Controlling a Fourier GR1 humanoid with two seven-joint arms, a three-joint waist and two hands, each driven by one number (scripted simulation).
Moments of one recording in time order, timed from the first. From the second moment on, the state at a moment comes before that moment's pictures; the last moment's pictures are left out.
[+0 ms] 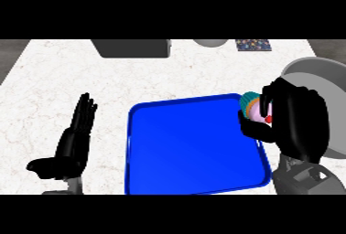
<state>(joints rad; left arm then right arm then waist) 0.01 0.09 -0.09 -1.60 0.04 0.18 -0.12 -0.29 -0.10 0.18 -1.90 1.37 0.13 0.53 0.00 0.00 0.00</state>
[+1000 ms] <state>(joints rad) -0.02 0.07 -0.07 -1.57 0.03 0.17 -0.12 -0.40 -0.42 -0.31 -1.33 1.04 -0.03 0.12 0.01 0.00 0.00</state>
